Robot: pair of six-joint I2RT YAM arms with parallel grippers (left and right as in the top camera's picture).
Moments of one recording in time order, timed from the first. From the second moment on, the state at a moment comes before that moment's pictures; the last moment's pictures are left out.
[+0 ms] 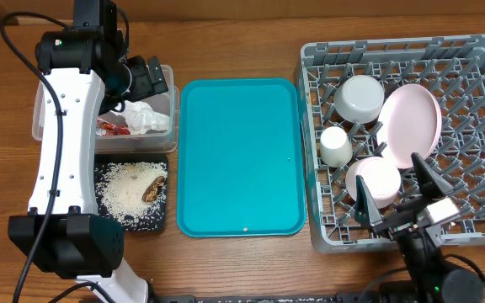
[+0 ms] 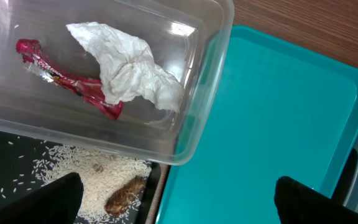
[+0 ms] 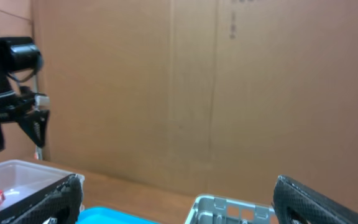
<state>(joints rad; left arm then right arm) 0.01 1.84 1.96 -1.35 0.06 -0.34 0.07 0.04 0.21 0.16 -0.28 0.07</state>
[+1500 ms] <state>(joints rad) 0.01 1.84 1.96 -1.35 0.06 -0.34 0.07 0.01 0.02 -0.03 -0.11 0.20</state>
